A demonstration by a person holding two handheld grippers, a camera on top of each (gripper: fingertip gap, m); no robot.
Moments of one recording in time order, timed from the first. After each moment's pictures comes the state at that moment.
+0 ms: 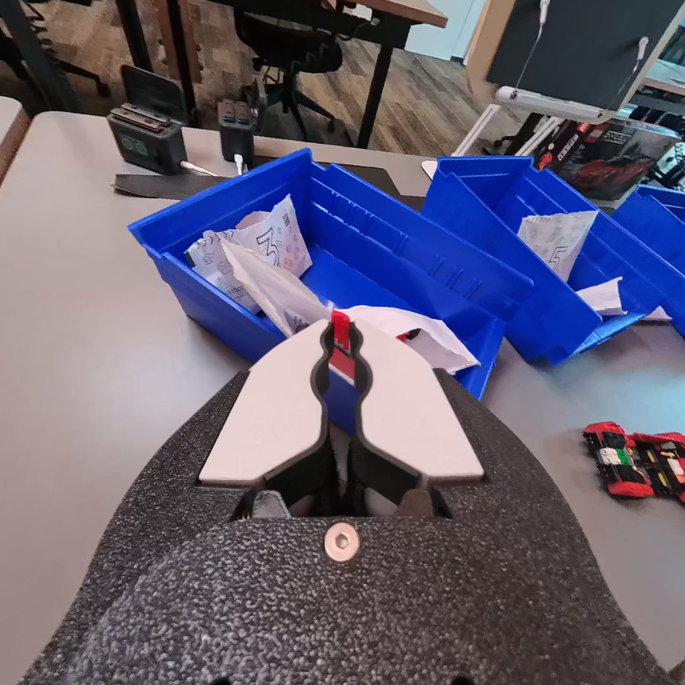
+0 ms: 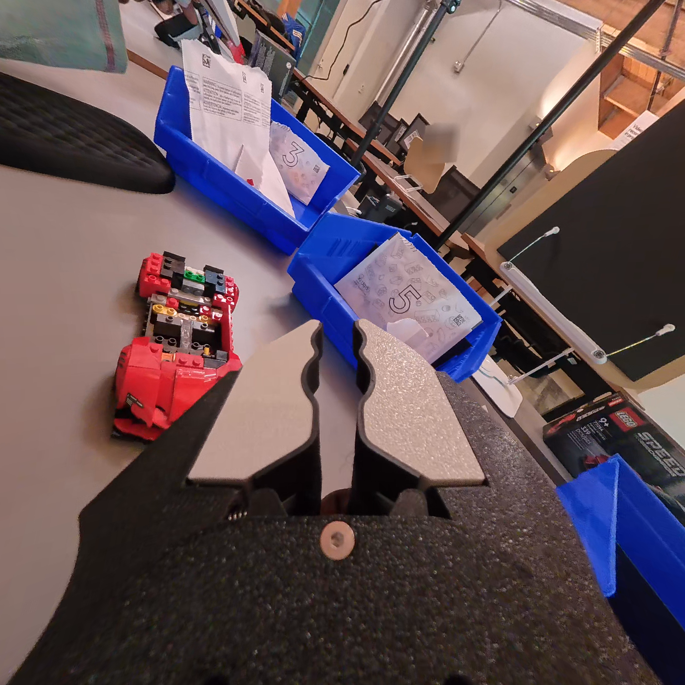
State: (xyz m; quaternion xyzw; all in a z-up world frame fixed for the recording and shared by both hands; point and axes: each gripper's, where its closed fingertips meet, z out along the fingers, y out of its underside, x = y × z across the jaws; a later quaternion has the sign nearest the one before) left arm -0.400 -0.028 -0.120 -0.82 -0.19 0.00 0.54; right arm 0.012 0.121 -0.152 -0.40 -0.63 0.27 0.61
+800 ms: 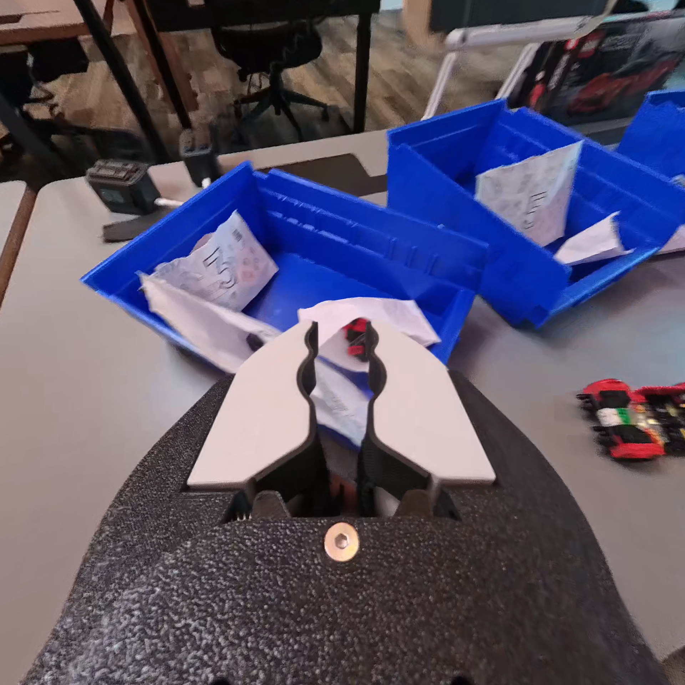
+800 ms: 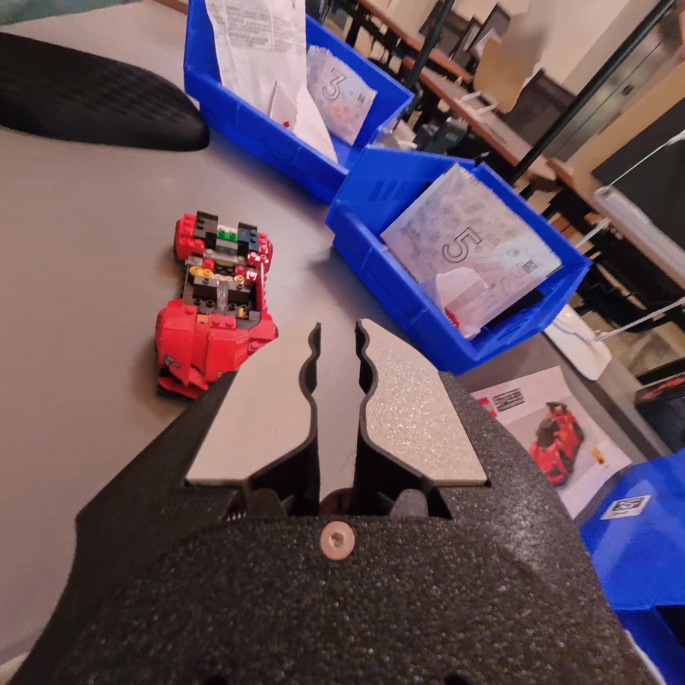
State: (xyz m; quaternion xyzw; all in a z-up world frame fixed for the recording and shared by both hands) left arm -0.338 -0.012 -0.105 -0.84 -0.11 0.07 0.53; right arm 0.015 0.123 -0.183 -0.46 -0.67 0.29 0.51
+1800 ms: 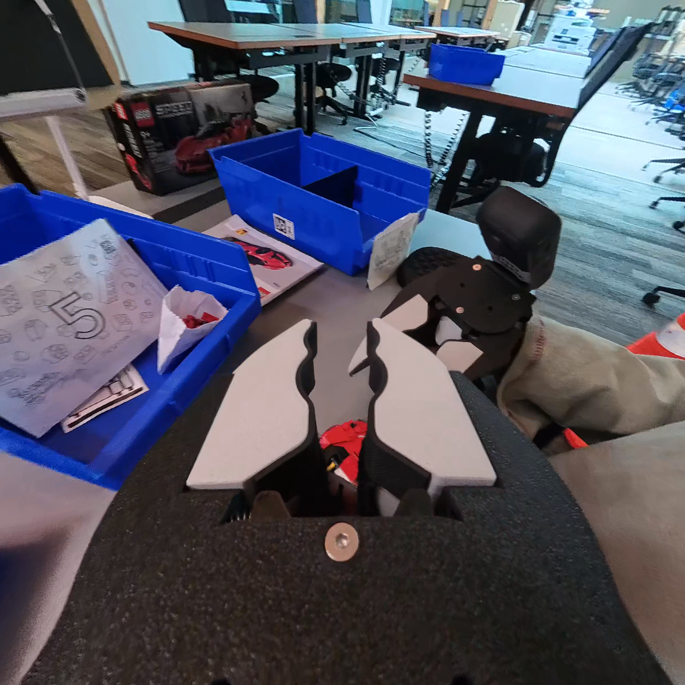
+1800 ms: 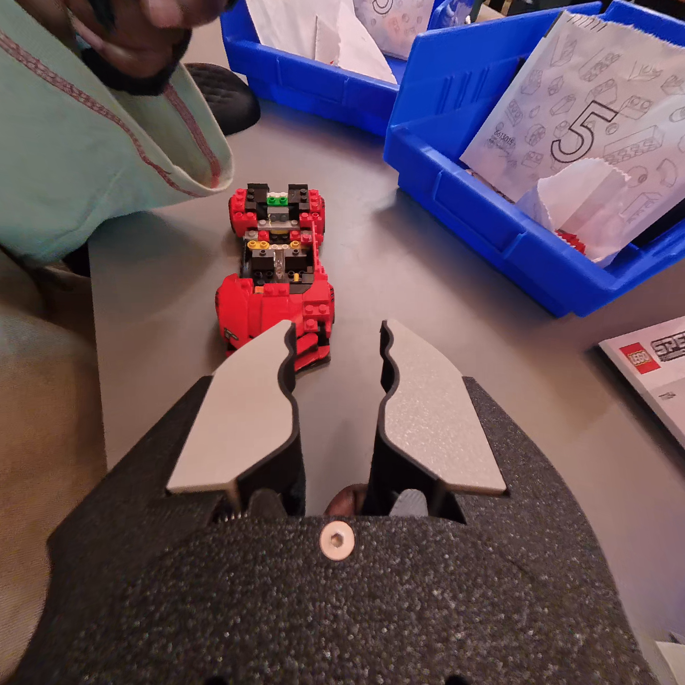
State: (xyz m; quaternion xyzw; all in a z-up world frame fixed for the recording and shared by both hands) left arm -0.007 0.103 -0.111 -0.79 0.15 -0.17 0.57; right arm 0.022 0.108 -0.222 -0.54 -0.66 0.38 0.36
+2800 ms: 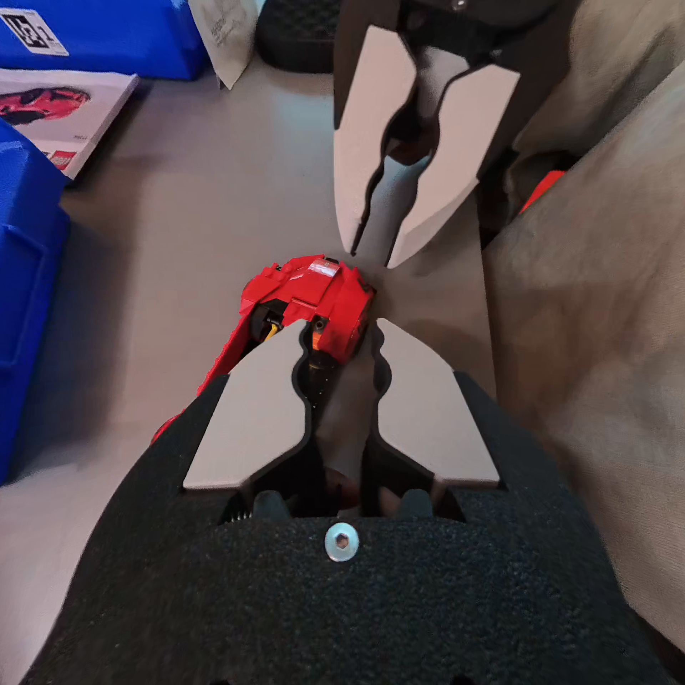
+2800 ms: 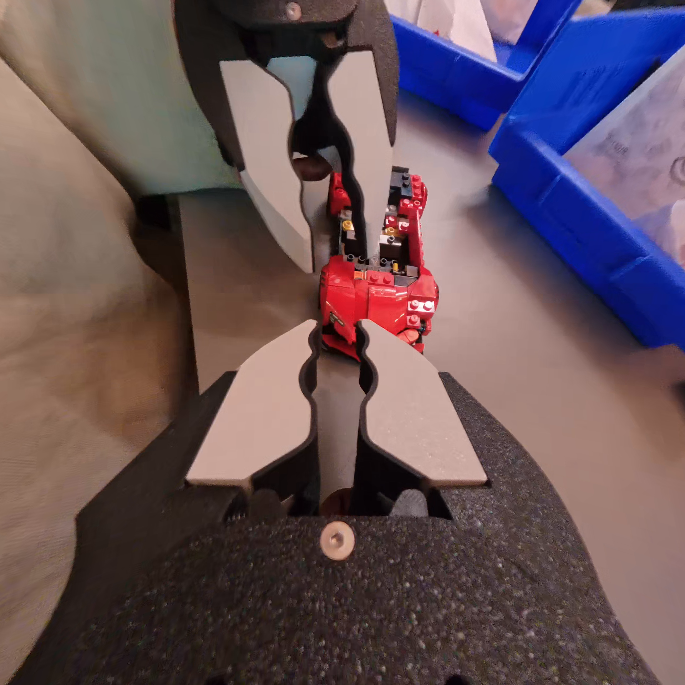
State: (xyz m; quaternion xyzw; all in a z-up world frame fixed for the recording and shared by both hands) left arm 0.007 0.042 -0.236 -0.80 0.40 -0.18 0.40; right arm 0.035 0.051 -0.234 -0.49 -0.72 0.36 0.34
